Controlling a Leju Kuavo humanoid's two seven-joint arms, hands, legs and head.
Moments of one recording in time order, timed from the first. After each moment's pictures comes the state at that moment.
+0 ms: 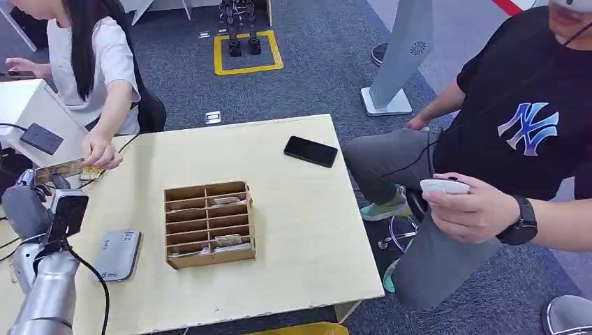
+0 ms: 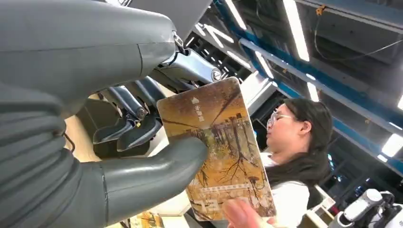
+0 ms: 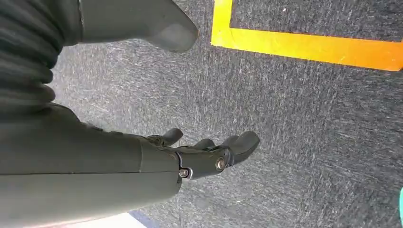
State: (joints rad) left arm -0.52 0.13 0.17 -0.88 -0.67 0.63 -0.54; right arm -0.07 -0.03 0.38 -0.16 0.17 -0.46 0.03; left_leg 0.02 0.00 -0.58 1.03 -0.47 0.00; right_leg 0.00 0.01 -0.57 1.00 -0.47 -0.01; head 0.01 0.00
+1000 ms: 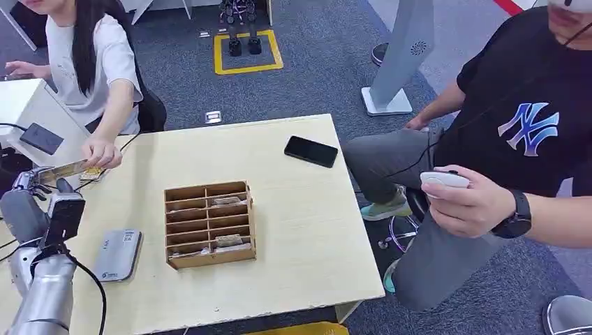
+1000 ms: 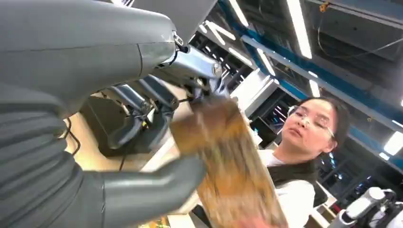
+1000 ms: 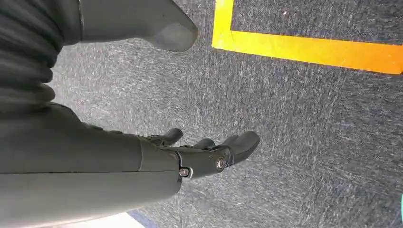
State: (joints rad) left arm -0.51 0.14 0.17 -0.86 -0.63 0.62 -0.57; right arm -0.07 -0.02 0.38 -0.16 0.17 -0.46 0.03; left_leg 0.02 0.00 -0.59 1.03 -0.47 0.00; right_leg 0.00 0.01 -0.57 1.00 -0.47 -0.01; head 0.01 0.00
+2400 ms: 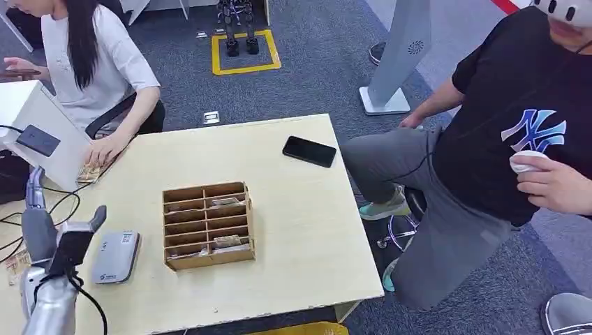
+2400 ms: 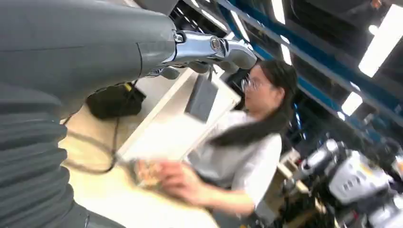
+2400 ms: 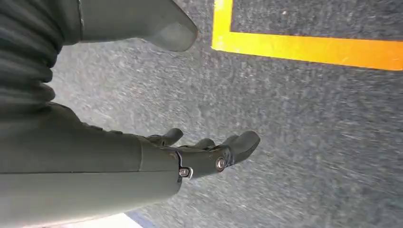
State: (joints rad) left arm -0.29 0.12 0.13 -1.08 -0.60 0.47 -0.65; right arm -0.07 -0.02 0.37 -0.16 0.15 -0.47 0.03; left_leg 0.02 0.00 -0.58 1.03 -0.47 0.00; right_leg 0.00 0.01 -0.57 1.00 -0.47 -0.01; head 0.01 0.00
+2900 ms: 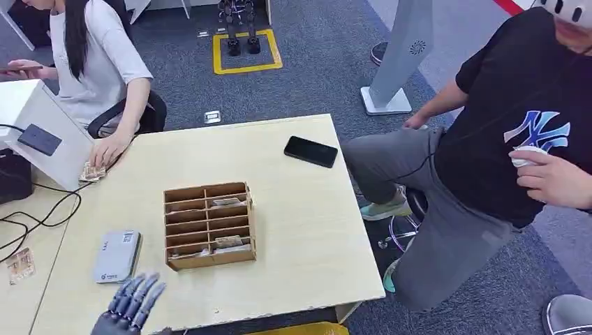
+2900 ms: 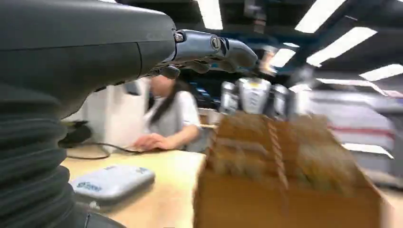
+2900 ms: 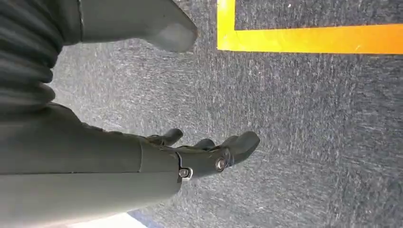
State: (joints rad) left arm 0.37 0.16 -0.17 -1.60 -1.27 0.69 -0.55; right arm -0.05 -0.02 0.32 -0.16 0.11 -0.50 0.02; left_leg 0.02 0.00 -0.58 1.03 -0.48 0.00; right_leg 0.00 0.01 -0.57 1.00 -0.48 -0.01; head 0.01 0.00
